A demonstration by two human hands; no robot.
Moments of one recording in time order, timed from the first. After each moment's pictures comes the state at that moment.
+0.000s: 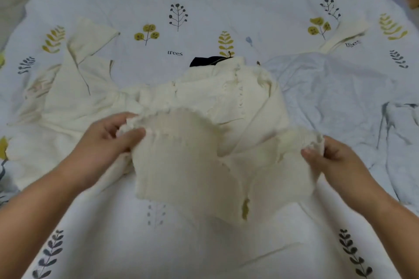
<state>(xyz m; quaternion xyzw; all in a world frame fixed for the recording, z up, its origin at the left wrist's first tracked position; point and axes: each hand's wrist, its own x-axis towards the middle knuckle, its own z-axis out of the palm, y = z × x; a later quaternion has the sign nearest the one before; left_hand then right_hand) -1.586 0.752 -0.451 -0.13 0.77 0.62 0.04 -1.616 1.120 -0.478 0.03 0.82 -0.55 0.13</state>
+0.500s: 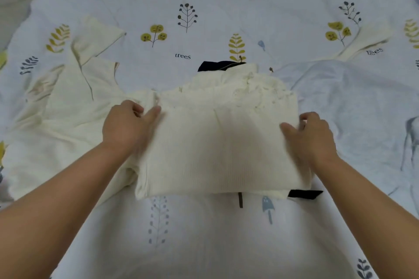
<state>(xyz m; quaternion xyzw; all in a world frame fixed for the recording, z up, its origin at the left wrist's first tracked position) -1.664 0.745 -0.506 -0.30 0.91 0.28 -0.02 -1.706 1.062 -0.516 0.17 0.93 -0.29 0.12</state>
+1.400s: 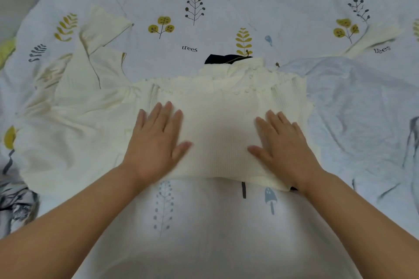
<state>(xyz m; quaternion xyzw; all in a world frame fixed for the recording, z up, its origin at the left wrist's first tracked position) -1.608 0.767 -0.522 0.05 1.00 0.04 0.05 -1.666 1.039 -0.530 -0.20 0.96 -0.09 0.16</state>
